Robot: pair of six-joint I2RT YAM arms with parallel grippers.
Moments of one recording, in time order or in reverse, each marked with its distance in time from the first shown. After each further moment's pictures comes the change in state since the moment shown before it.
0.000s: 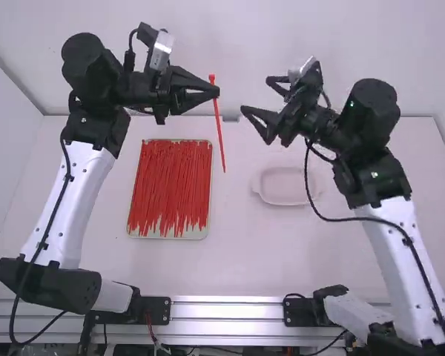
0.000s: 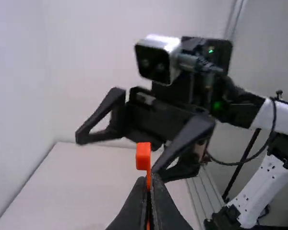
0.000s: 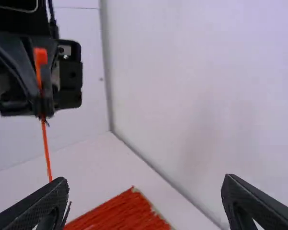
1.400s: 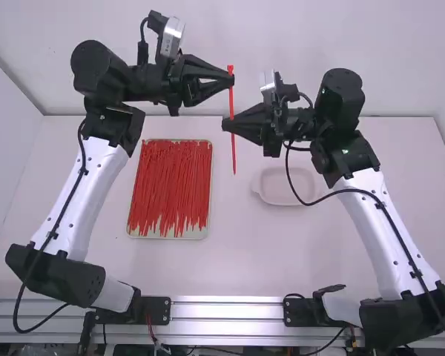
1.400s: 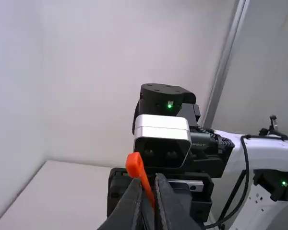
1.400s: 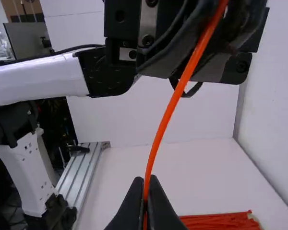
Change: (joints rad) left arm -0.067 0.047 0.000 0.304 -0.089 -0.308; right arm 0.060 0.134 0.000 0.132 -0.491 0.044
